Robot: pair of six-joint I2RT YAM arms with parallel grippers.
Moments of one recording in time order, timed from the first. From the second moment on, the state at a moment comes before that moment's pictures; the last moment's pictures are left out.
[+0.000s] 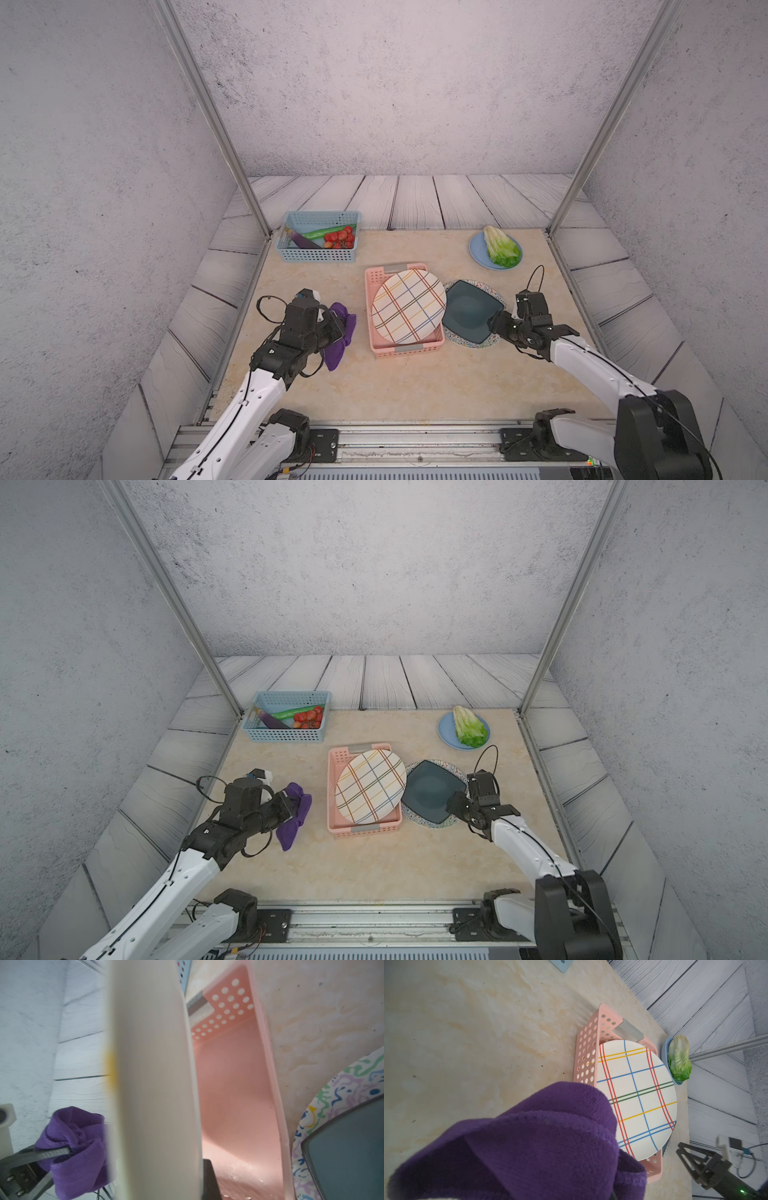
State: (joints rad) left arm -0.32 0.83 0.62 -0.50 0.15 -0.78; right arm 0.17 1.13 0.61 -0.38 -0.08 0.59
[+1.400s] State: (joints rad) left arm -0.34 1.42 0.66 -0.18 0.36 -0.71; right arm 0.52 1.65 0.97 0.01 -0.53 0.71
